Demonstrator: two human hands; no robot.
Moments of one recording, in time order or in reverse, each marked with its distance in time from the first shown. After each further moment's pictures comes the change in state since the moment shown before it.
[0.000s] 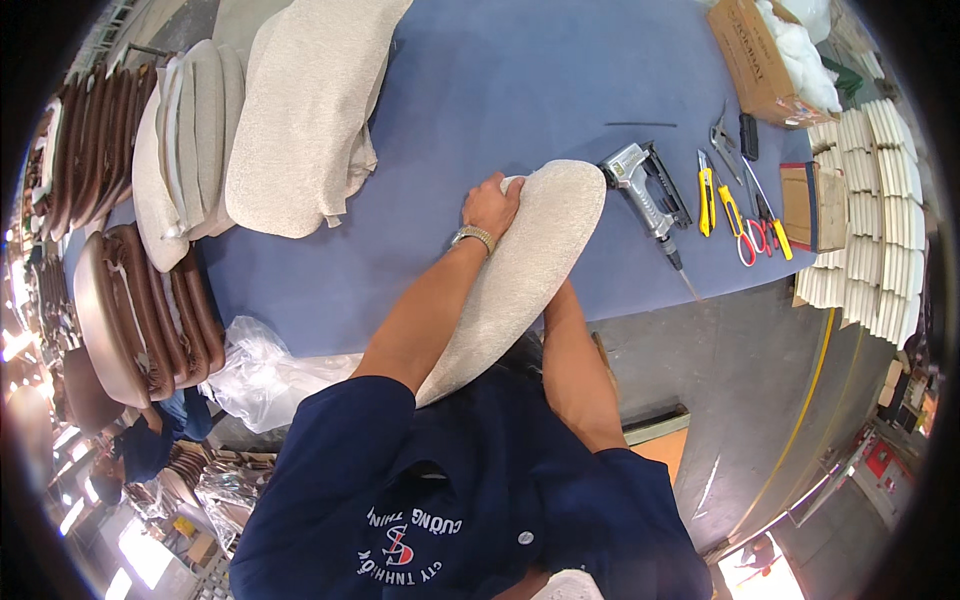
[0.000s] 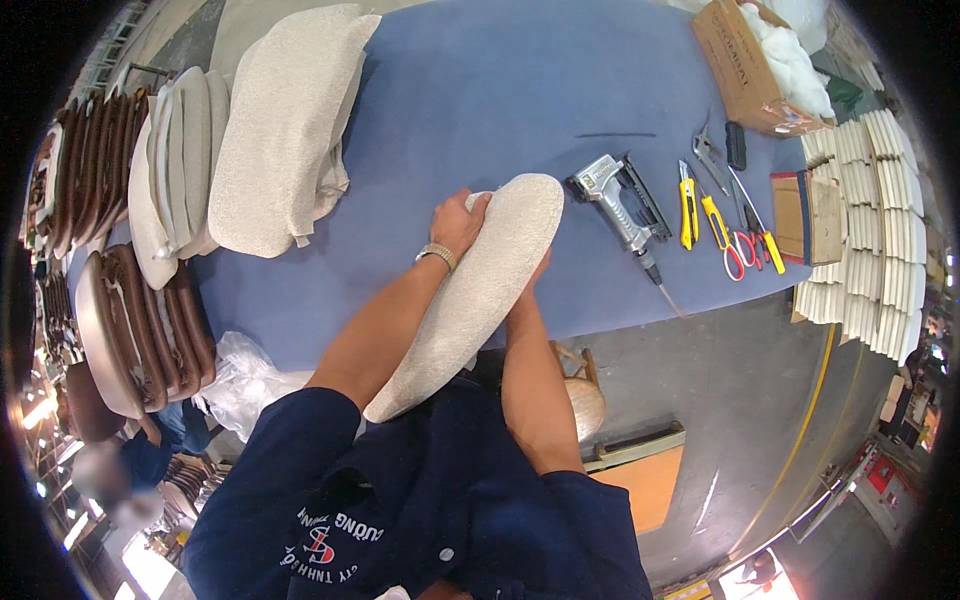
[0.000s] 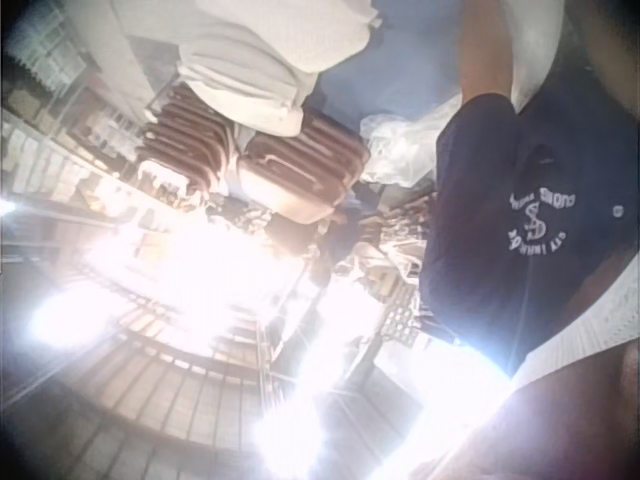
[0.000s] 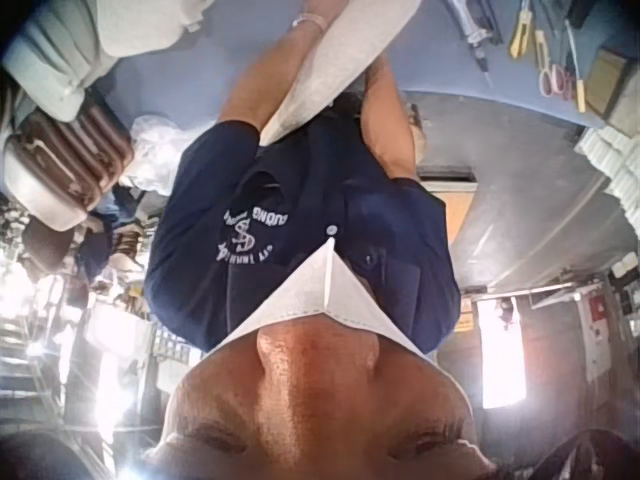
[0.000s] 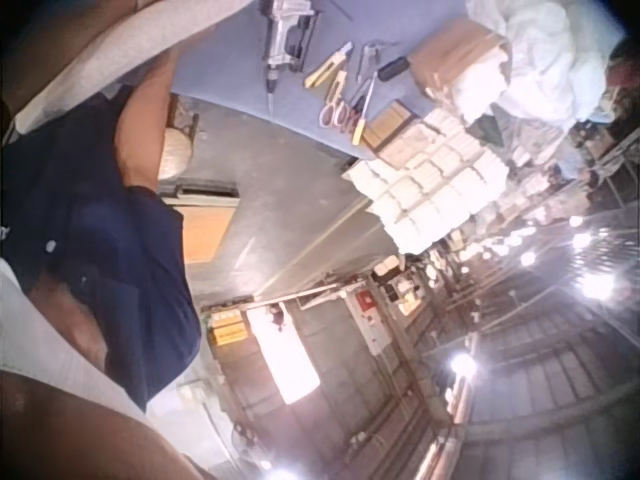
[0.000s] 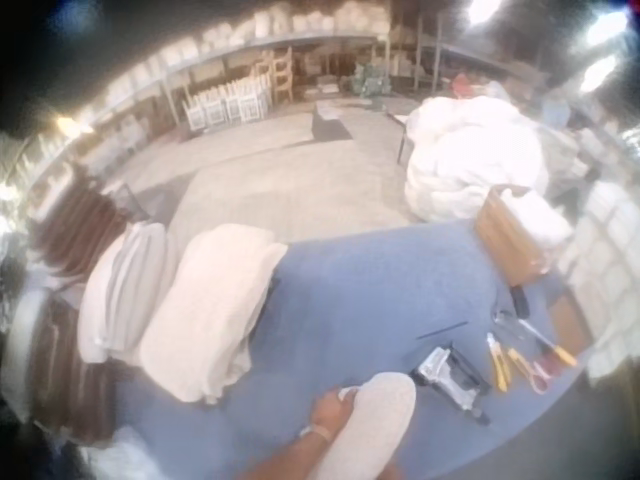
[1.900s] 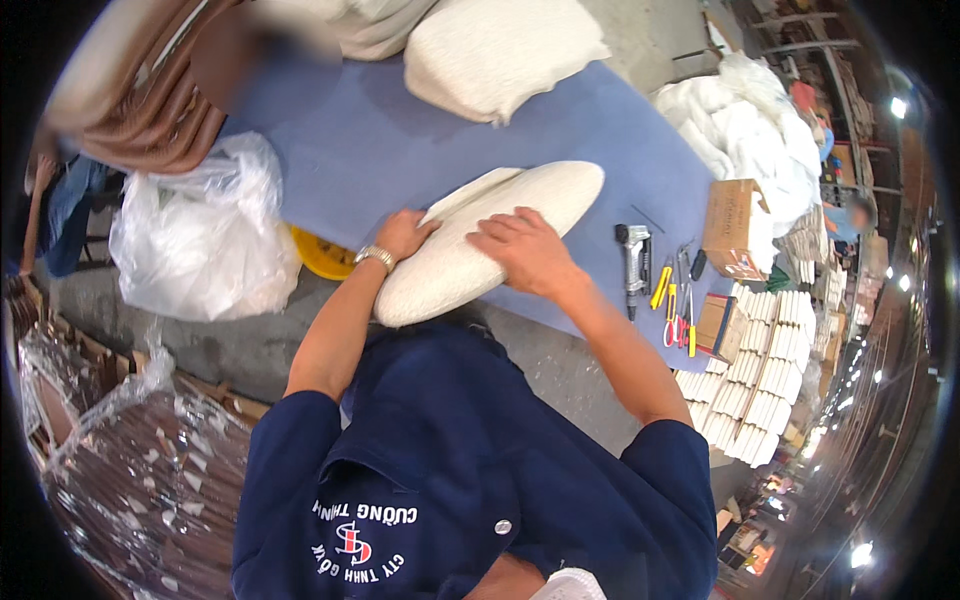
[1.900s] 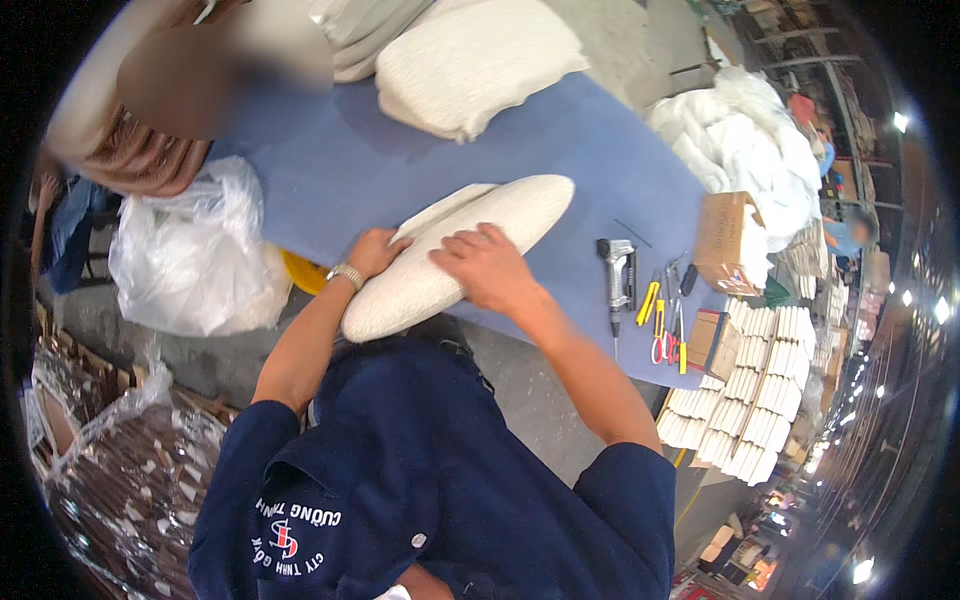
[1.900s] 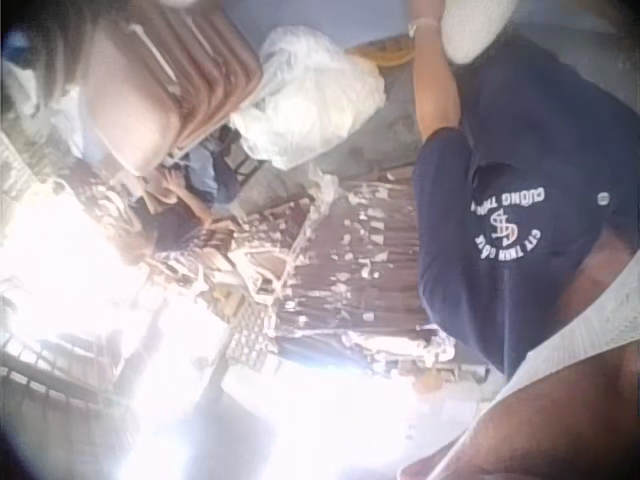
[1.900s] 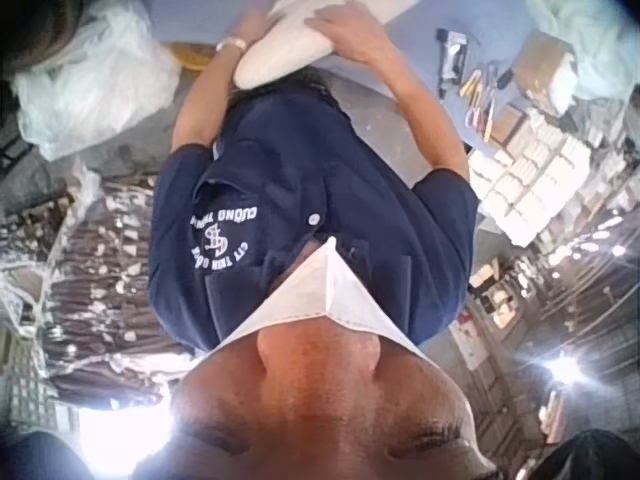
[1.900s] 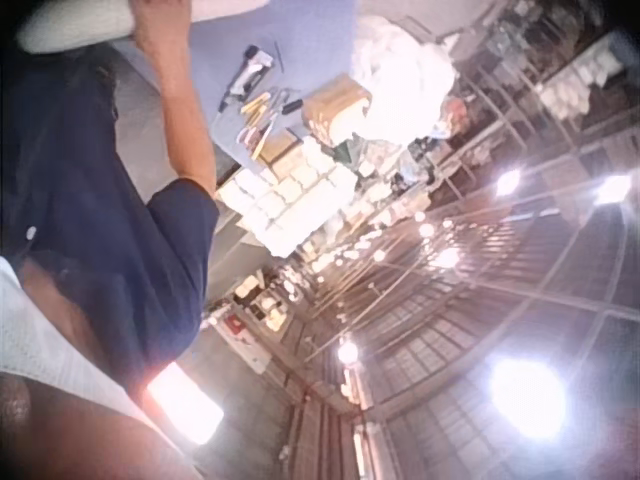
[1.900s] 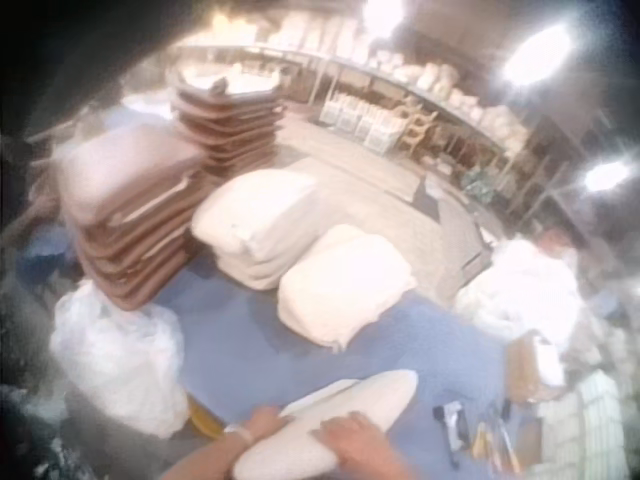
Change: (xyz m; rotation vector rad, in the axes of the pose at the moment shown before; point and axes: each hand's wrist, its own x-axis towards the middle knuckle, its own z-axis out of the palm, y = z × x) left_hand -0.166 -0.263 -0.080 -0.227 0.152 0.089; right_hand -0.191 -0.067 0.184 -2.075 -1.422 -1.264
